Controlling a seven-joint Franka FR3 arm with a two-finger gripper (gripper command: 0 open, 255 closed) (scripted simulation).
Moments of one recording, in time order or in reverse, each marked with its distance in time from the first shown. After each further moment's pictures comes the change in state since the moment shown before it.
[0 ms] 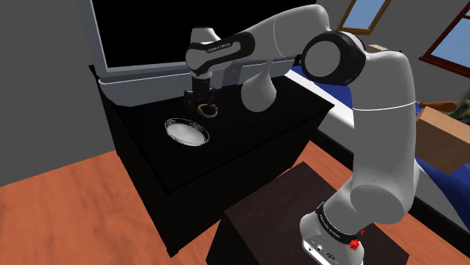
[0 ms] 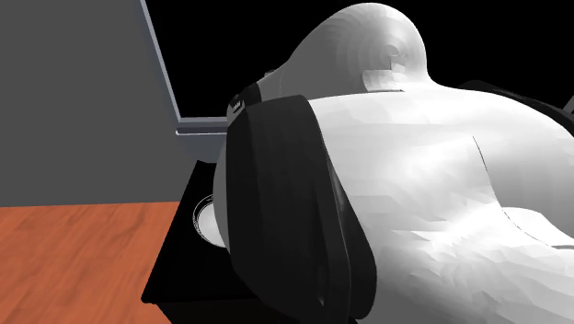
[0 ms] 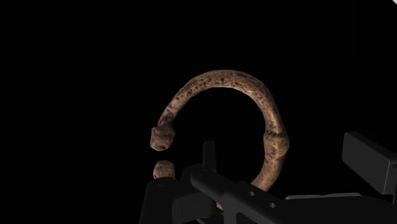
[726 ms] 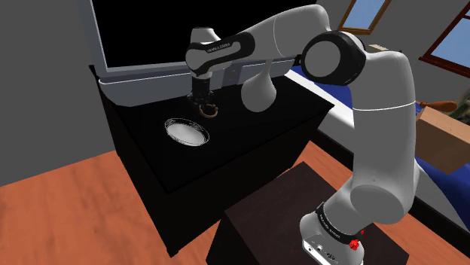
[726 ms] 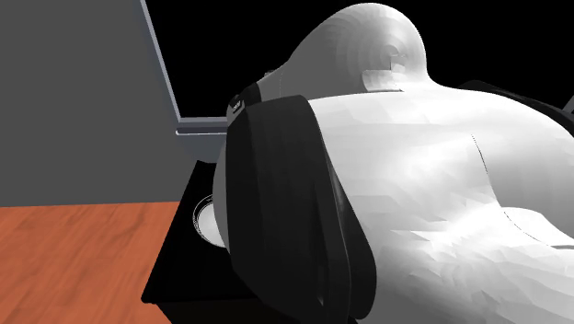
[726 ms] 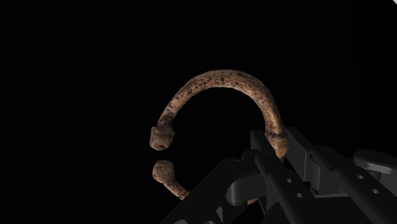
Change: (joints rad) arm 0.000 0.000 0.000 -0.001 0.000 0.002 0.001
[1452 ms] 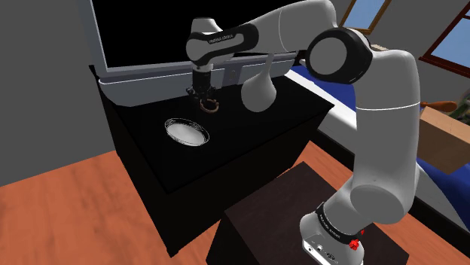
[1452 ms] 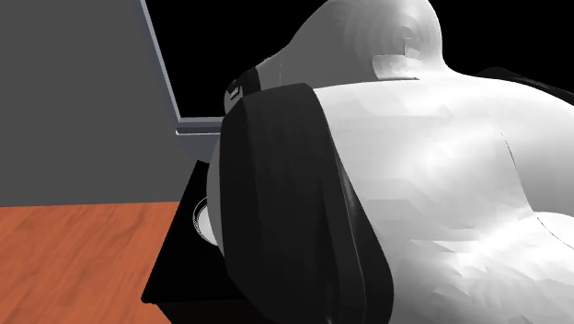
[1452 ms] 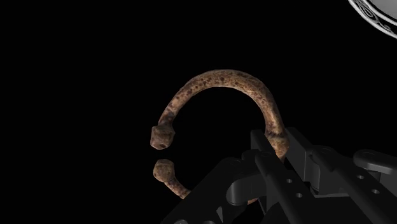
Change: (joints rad) arm -0.001 -0.035 0.002 0.023 0.004 -0.058 -0.002
